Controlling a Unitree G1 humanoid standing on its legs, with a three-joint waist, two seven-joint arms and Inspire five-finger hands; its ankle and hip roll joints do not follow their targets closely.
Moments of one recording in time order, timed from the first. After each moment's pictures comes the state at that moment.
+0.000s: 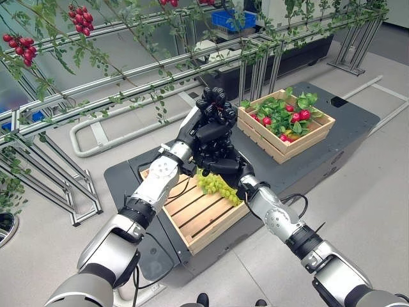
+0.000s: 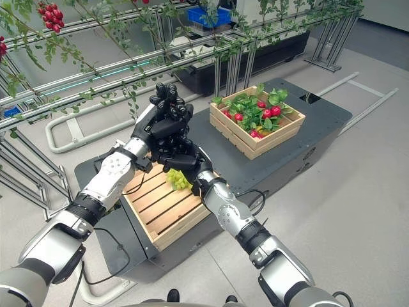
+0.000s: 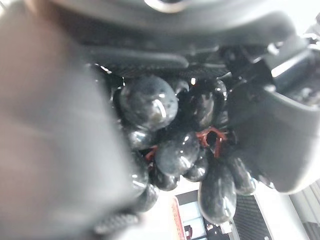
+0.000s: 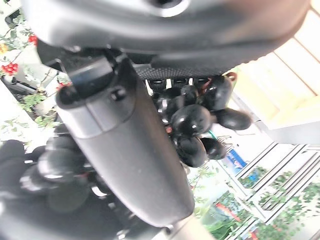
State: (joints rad) left arm -0.75 0.44 -0.48 0.61 -0.52 -0.28 -0.08; right arm -0.58 -0.22 0.59 0.40 1.15 -0.07 -0.08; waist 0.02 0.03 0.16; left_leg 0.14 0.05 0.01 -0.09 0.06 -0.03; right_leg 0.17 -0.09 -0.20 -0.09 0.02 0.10
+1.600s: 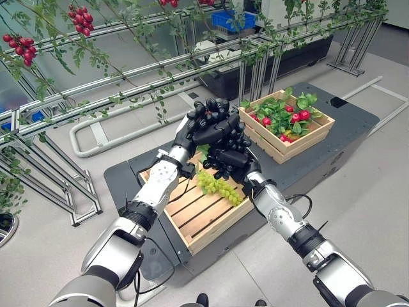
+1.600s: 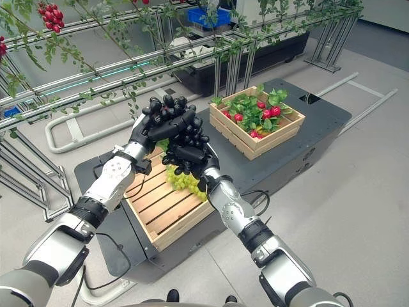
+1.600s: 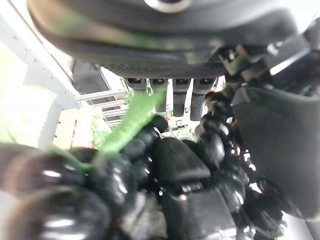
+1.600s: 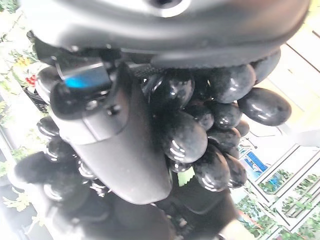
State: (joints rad) left arm -0.72 0.41 -0.43 0.65 -0.49 -0.27 -0.03; right arm -0.58 -0.24 0.52 0.43 1.13 -0.10 -0.06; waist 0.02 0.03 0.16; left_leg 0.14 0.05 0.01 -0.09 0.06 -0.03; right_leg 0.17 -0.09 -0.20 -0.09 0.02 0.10
